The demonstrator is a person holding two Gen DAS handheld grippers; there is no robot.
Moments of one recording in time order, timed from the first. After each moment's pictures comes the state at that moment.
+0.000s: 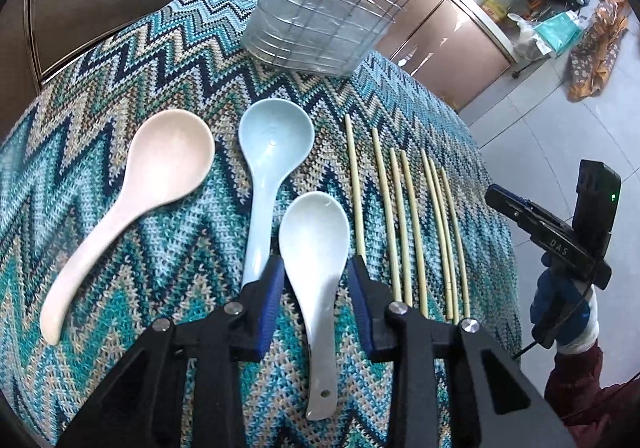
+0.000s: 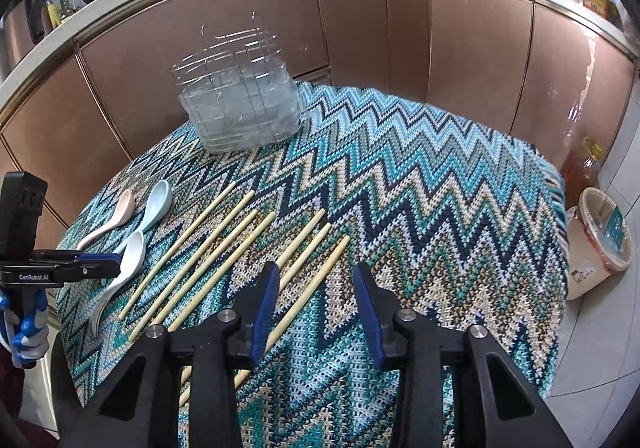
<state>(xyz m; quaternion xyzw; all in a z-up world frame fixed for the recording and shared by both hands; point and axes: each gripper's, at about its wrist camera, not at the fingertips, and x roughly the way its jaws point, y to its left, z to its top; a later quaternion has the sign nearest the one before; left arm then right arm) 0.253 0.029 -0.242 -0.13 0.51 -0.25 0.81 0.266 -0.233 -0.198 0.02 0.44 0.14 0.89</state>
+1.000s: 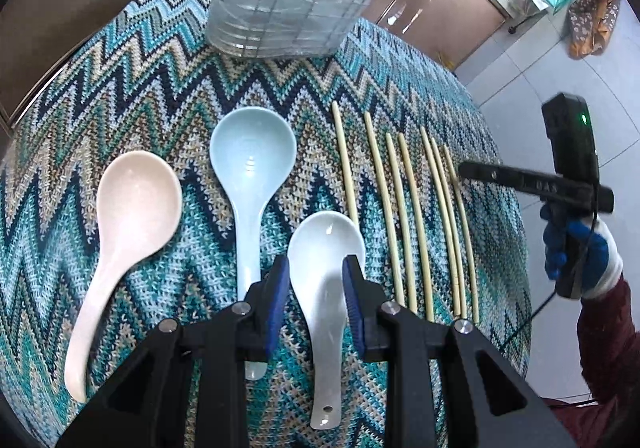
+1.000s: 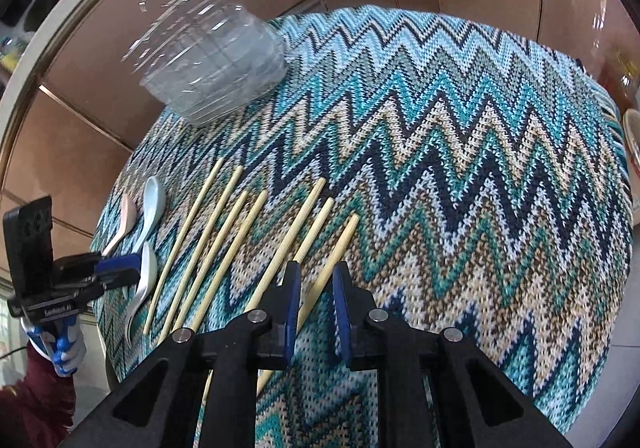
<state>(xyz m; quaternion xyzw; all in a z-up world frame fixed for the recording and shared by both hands) 0.291 0.004 -0.242 -0.06 0.56 -0.27 0.78 0.337 -0.246 -0.229 0.11 0.58 0.16 0.79</state>
